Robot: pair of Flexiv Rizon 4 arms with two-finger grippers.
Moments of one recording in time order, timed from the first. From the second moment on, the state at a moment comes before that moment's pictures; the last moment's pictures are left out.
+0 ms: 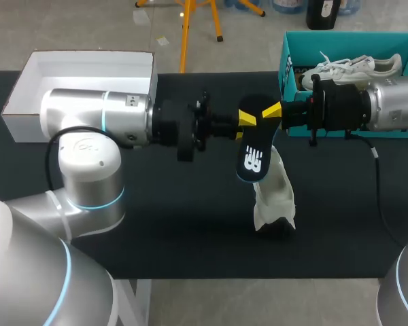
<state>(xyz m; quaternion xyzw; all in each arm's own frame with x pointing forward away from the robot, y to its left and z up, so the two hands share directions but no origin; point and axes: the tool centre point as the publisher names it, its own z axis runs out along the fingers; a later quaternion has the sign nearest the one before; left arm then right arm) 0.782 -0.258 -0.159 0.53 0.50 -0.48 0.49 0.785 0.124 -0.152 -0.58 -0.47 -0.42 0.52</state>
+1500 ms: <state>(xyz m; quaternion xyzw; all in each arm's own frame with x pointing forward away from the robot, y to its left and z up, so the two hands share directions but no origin) 0.776 -0.225 -0.171 0.50 0.53 -0.52 0.45 0.741 0.041 -0.166 -0.61 -0.68 -0.31 0.24</state>
